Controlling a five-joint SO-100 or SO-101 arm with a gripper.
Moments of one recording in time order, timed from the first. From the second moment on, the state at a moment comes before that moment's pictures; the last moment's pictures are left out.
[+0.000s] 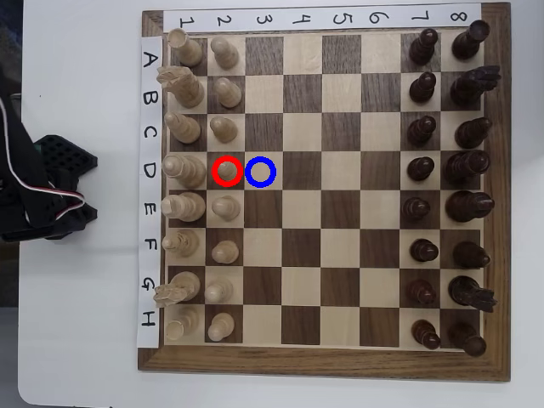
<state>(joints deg) 77.2 155.0 114.6 43.8 78.8</state>
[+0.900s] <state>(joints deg) 31.9 132.7 69.4 72.6 85.1</state>
